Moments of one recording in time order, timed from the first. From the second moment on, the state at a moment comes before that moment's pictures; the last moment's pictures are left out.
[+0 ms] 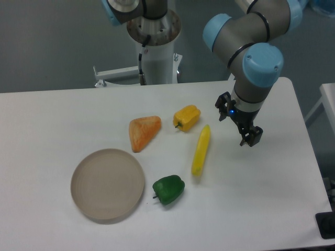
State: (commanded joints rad) arm 2.39 -2.02 -1.25 -1.45 1.56 1.54
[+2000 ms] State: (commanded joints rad) arm 2.34 -1.83 -1.91 -1.09 1.56 1.44
